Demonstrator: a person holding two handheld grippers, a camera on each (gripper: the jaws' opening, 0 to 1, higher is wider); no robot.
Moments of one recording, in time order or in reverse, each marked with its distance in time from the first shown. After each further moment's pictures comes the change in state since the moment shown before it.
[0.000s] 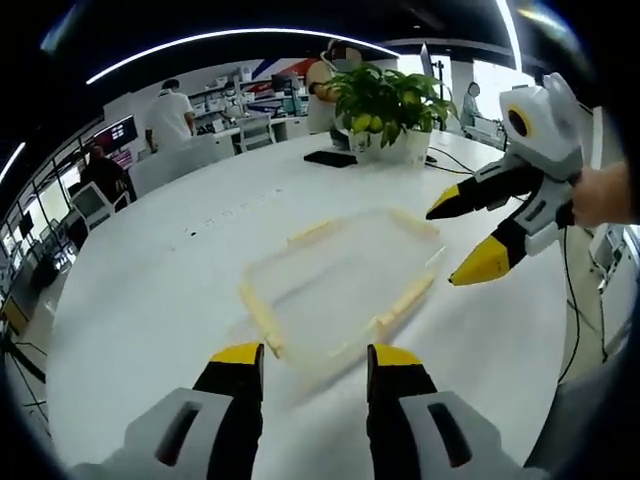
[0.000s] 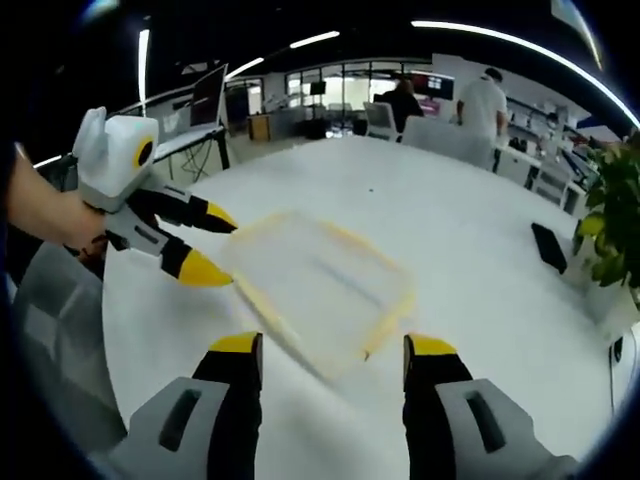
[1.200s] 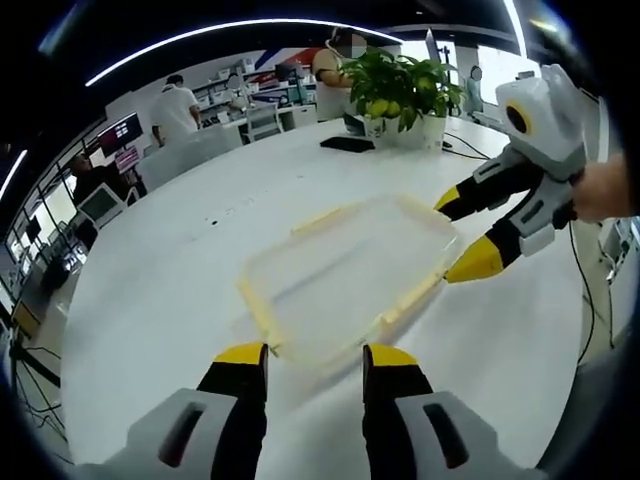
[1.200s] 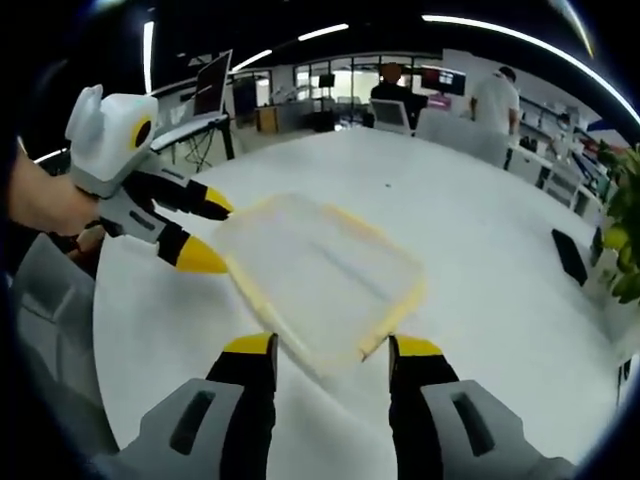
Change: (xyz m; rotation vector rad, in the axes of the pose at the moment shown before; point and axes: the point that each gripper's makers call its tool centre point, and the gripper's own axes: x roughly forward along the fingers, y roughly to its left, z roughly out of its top) left arm 0.001 0.039 -0.011 0.025 0.054 0.054; right arm 0.040 0.016 0.015 -0.039 0.025 0.049
